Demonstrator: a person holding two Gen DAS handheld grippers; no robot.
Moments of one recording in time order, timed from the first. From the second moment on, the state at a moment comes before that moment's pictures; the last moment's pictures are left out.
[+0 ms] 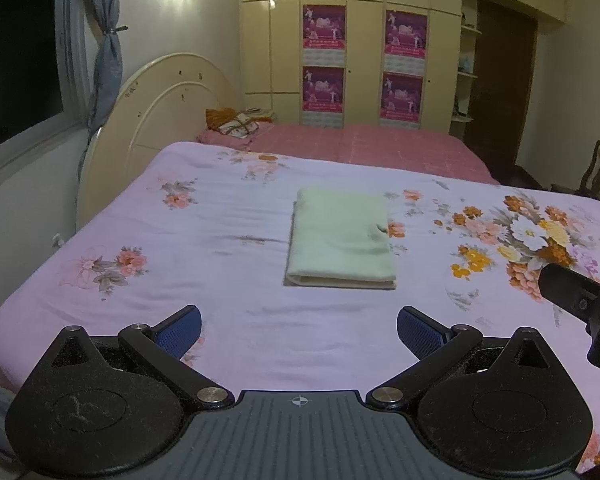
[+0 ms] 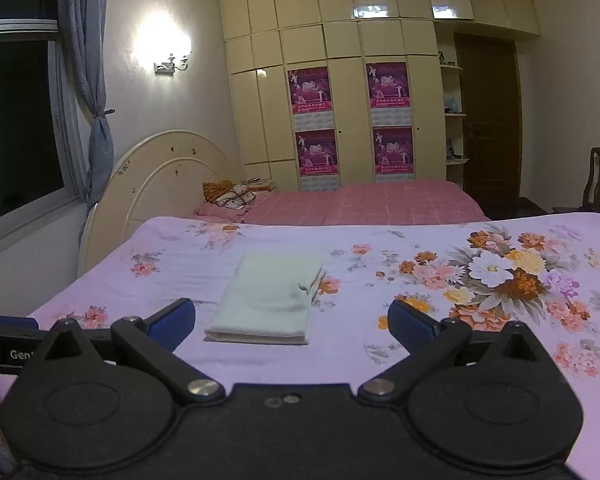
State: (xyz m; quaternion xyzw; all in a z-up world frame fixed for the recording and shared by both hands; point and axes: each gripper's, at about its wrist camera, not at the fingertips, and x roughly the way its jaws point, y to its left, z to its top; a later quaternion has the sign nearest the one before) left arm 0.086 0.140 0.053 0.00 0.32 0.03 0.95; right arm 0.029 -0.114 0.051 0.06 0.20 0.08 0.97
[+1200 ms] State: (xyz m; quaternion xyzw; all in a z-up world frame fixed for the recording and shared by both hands) left arm 0.090 0.138 0.052 0.00 0.32 0.04 0.95; right arm 0.028 -0.109 0.049 0.07 0.20 0.08 0.97
